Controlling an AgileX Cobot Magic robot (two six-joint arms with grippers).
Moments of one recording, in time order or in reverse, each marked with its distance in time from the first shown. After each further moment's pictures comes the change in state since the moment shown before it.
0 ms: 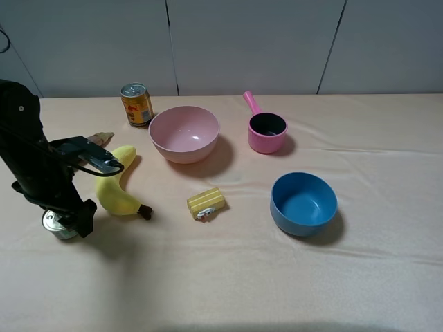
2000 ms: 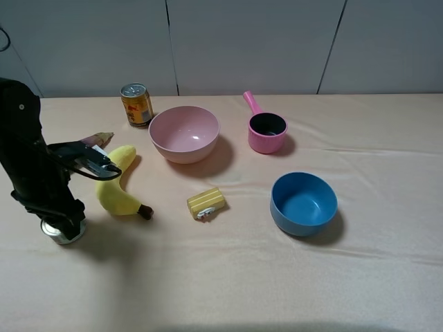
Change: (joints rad) left arm 0.000 0.001 -0.024 0.003 0.109 0.000; right arm 0.000 0.000 0.000 0.000 0.000 0.000
